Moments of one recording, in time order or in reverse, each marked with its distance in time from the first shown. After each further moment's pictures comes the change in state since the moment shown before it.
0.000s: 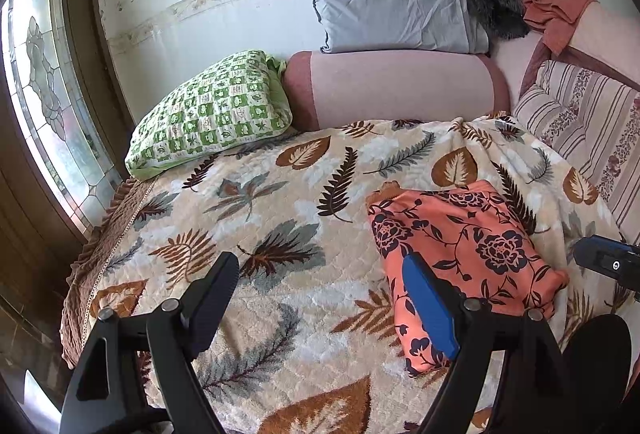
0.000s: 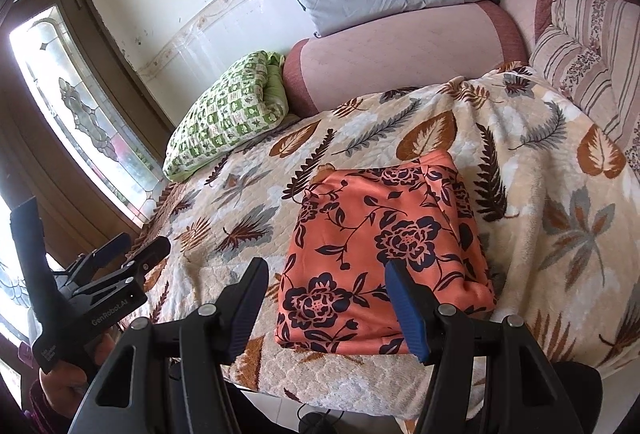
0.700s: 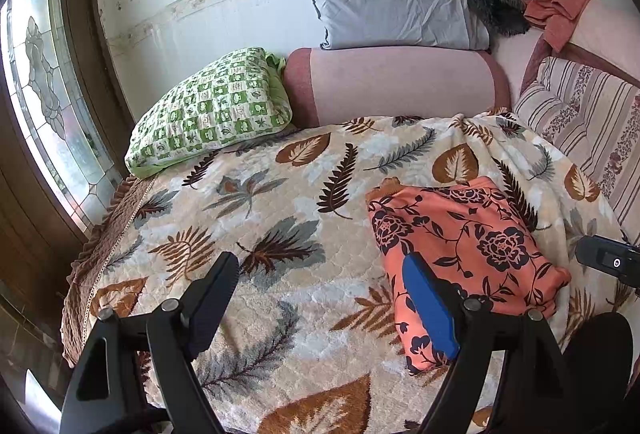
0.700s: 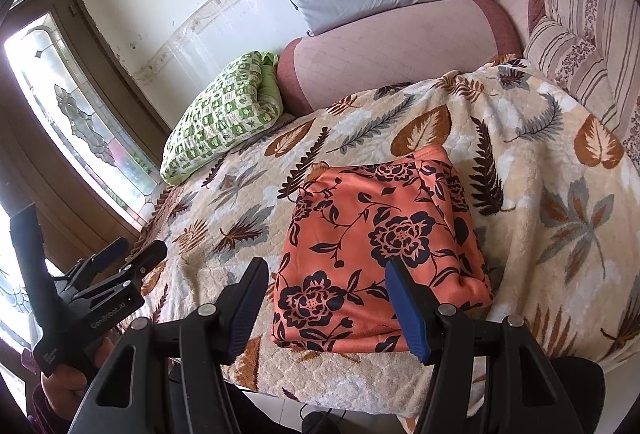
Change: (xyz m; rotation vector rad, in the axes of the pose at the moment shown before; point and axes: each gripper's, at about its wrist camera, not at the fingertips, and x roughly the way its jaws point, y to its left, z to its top) left arm 0.001 0.000 -0.003 0.006 0.008 -0.002; right arm 0.000 0.000 -0.004 0.031 0.006 -0.012
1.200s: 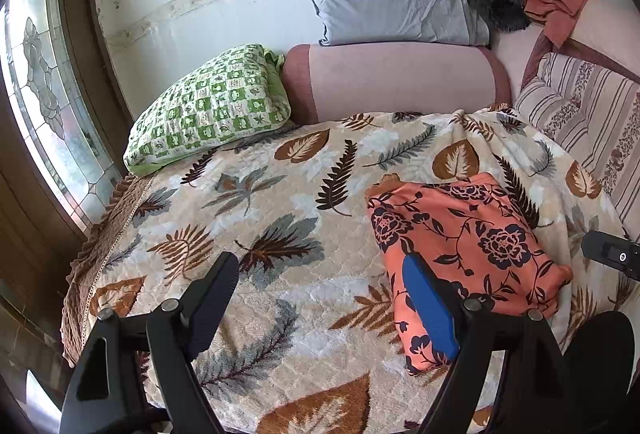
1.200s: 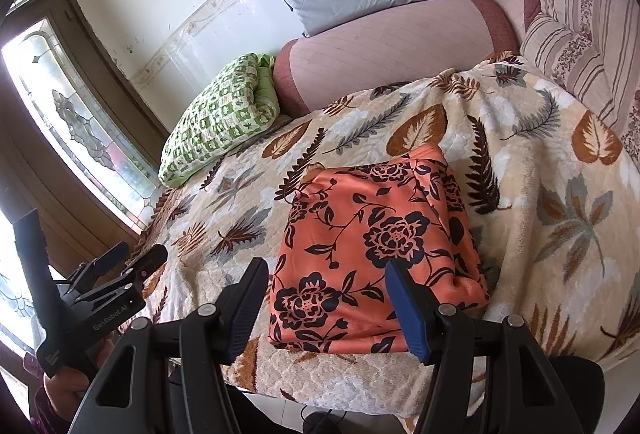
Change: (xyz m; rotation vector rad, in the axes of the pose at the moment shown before) left arm 0.006 0.000 -0.002 0.015 0.013 -0.006; right arm 0.000 -0.009 0.000 0.024 -0.009 0.000
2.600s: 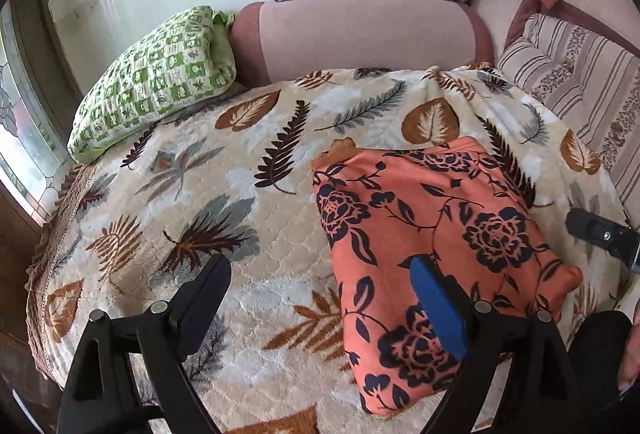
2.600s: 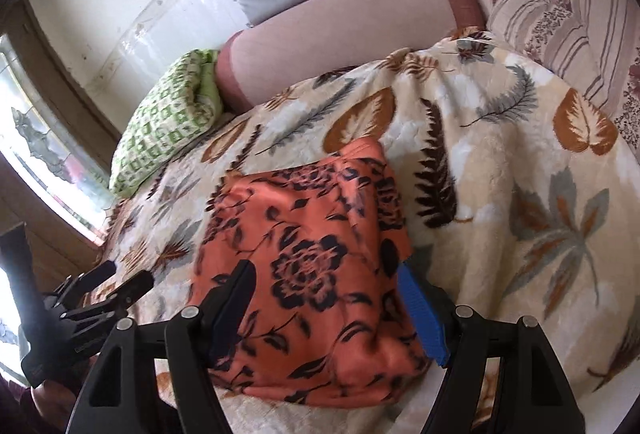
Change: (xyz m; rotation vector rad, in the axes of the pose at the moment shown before) left arm 0.082 -0.051 0.010 0.062 0.144 -0.120; right arm 0.058 -0.066 0.020 0.061 0.043 -0.092
